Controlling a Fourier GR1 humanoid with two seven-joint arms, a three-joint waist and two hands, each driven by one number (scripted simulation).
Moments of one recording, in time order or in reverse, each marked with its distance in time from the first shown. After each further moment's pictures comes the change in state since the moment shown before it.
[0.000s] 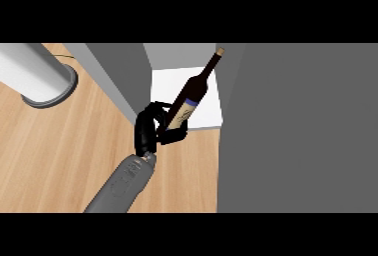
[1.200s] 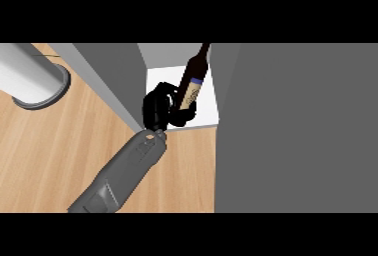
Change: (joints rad) left arm -0.299 0.006 -0.098 0.325 -0.008 0.135 0.011; right arm 0.030 -0.014 -0.006 0.012 -0.026 0.047 -0.045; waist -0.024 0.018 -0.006
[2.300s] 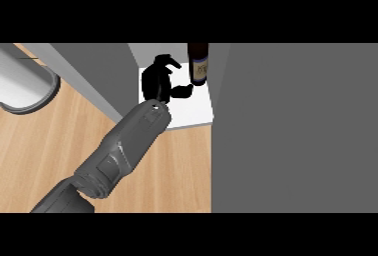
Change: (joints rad) left arm -0.338 -0.009 -0.044 0.386 0.043 0.018 0.073; right arm -0.006 -0.041 -0.023 0.004 -0.031 0.038 -0.007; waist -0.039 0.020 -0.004
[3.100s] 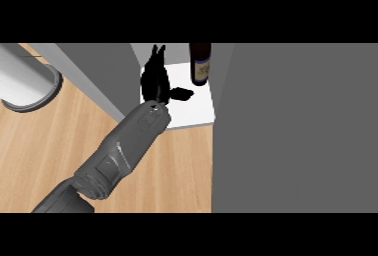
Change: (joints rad) left arm 0.012 -0.001 0.016 -0.003 0.034 0.003 -0.038; right arm 0.007 0.008 0.022 0.005 -0.017 -0.005 -0.005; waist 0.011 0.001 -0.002
